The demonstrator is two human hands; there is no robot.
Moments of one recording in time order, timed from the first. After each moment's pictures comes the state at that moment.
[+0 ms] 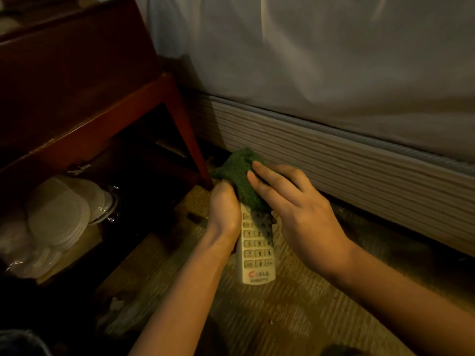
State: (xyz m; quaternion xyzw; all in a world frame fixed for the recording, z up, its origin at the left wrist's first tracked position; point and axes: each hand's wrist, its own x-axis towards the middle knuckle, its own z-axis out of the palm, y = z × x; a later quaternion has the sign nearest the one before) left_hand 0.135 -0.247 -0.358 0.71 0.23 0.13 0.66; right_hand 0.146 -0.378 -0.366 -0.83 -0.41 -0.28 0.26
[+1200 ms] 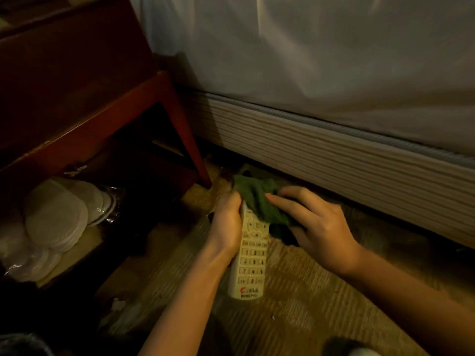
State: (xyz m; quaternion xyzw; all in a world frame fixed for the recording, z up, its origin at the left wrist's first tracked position) left_hand 0.121 -0.249 -0.372 0.63 0.14 -0.02 0.76; right_hand 0.150 -0.407 -0.403 -0.83 -0.41 -0.23 0.30
